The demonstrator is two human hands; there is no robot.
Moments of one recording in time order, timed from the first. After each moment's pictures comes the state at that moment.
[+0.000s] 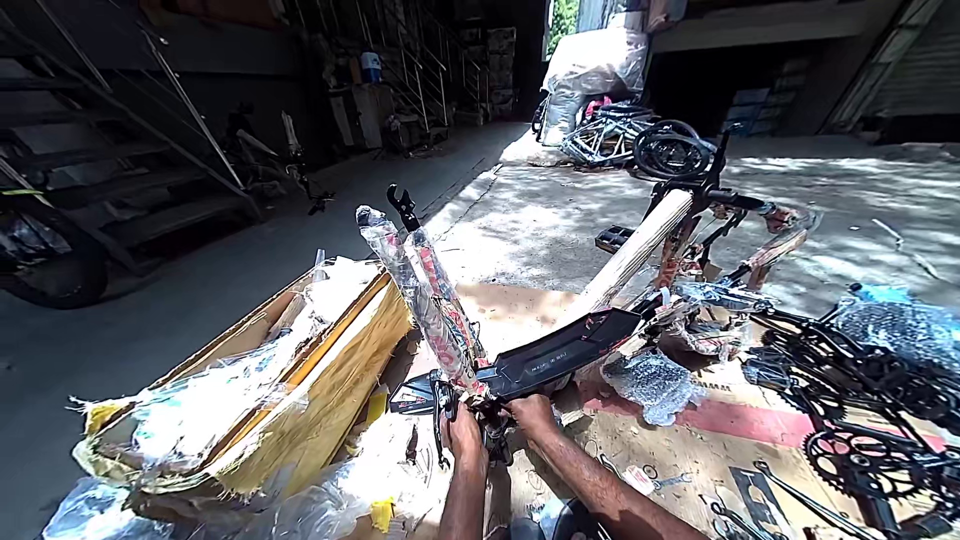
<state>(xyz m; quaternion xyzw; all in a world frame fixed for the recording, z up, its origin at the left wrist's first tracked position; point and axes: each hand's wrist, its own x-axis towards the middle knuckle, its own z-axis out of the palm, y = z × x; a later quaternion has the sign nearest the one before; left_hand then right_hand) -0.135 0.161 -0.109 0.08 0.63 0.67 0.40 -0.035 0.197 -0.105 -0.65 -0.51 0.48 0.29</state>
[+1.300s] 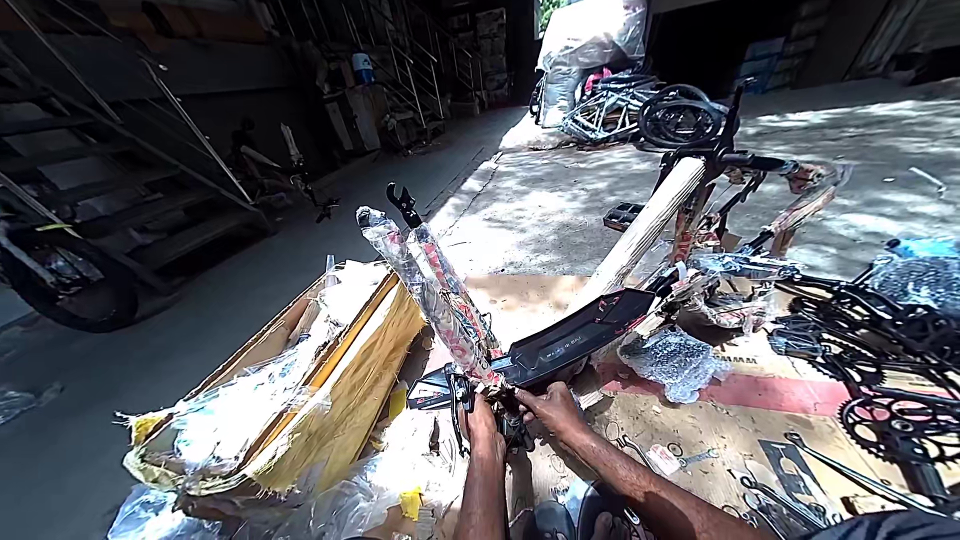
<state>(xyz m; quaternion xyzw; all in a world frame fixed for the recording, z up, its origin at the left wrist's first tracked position) -0.142 0.163 -0.106 0.06 0.61 0.66 0.44 -0.024 0.189 -0.128 -0.52 -0.50 0.58 0.38</state>
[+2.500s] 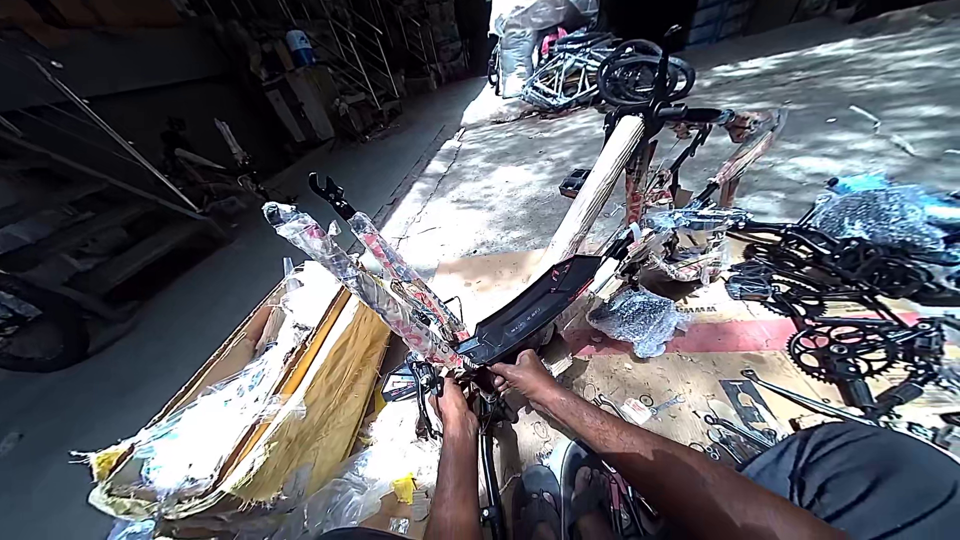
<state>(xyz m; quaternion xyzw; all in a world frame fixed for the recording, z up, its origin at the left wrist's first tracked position) -0.137 0.158 -0.110 0.07 0.62 0.65 0.43 -0.013 0.184 -0.110 -0.52 -0.46 0.62 0.36</state>
